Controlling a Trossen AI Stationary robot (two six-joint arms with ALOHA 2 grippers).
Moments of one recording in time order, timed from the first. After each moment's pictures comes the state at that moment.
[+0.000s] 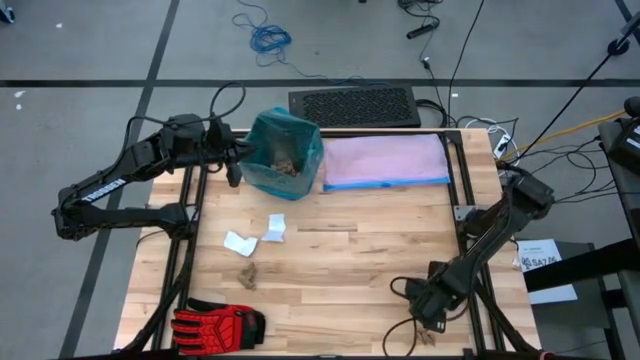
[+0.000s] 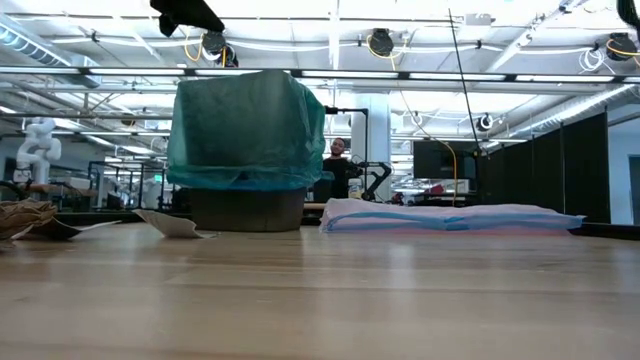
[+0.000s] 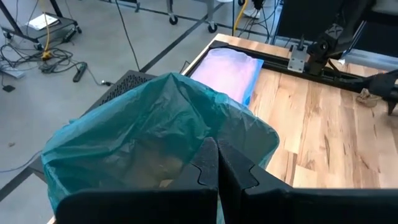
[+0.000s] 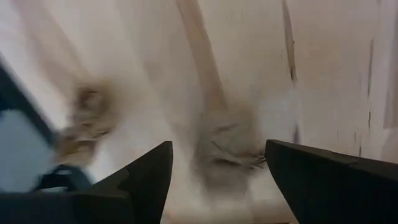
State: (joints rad) left arm 0.48 0.85 1.07 -0.64 0.07 0.00; right arm 0.83 1.60 0.91 -0.81 -0.23 1.13
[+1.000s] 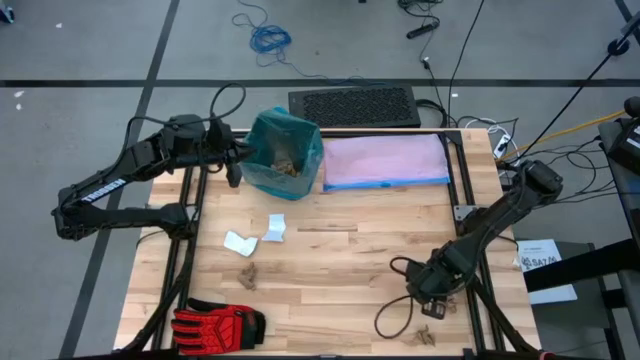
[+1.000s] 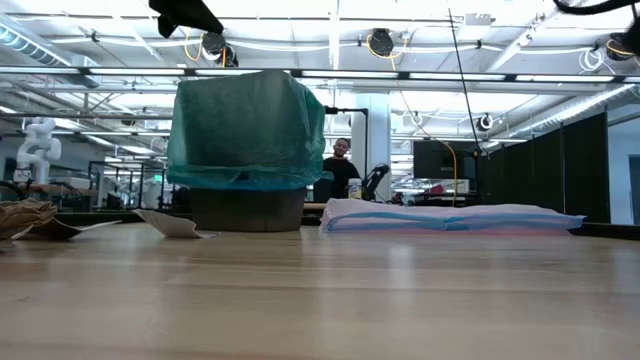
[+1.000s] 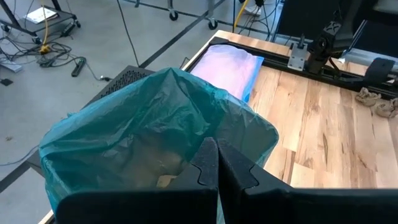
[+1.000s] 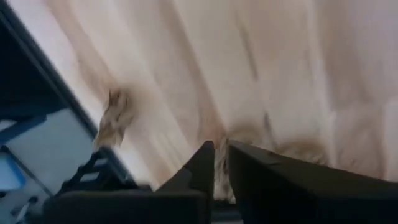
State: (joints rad) left arm 0.48 0.85 1.07 -0.65 0.07 -0.01; right arm 0.73 1.42 0.94 -0.95 -0.30 1.13
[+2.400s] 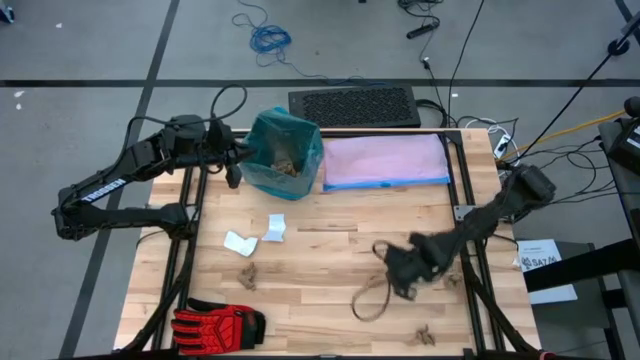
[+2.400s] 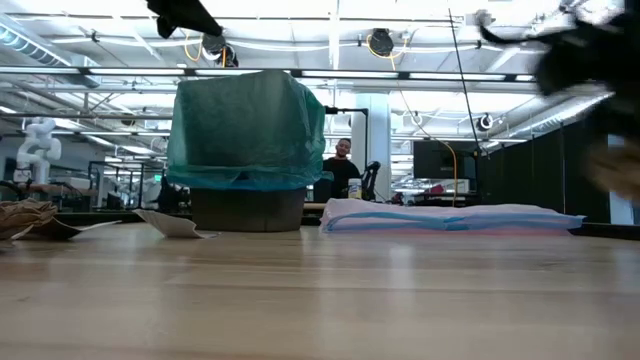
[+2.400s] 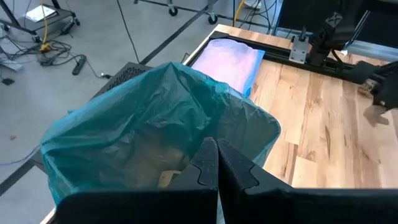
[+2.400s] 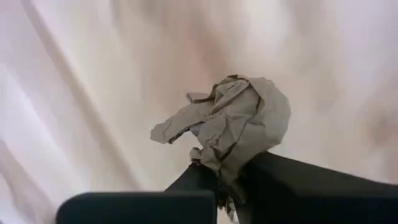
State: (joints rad) left arm 0.48 0.85 1.07 -0.66 0.07 0.01; right arm 0.54 1.50 0.94 -0.87 0.07 0.95
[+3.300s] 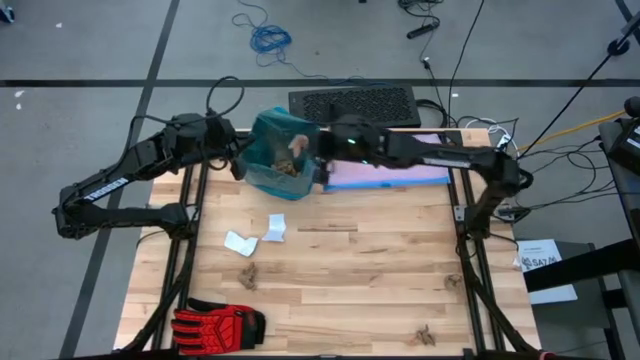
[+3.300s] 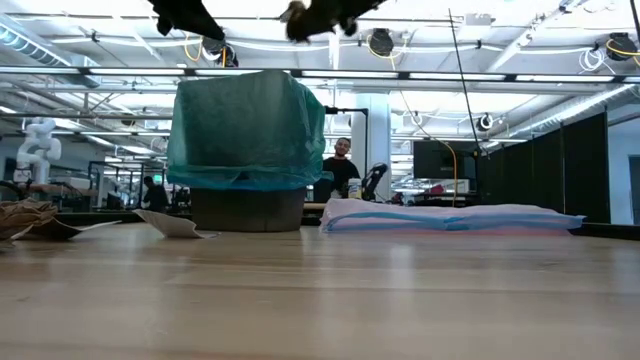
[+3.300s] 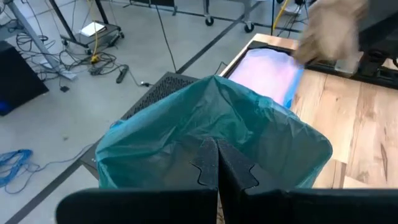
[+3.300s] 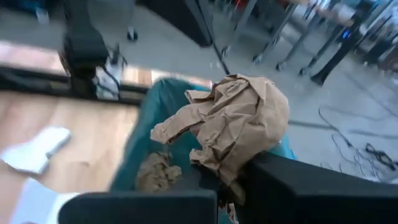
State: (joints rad) left arm 0.48 0.86 1.07 -0.61 -0.09 0.04; right arm -0.22 1.74 1.64 -0.25 0.13 -0.32
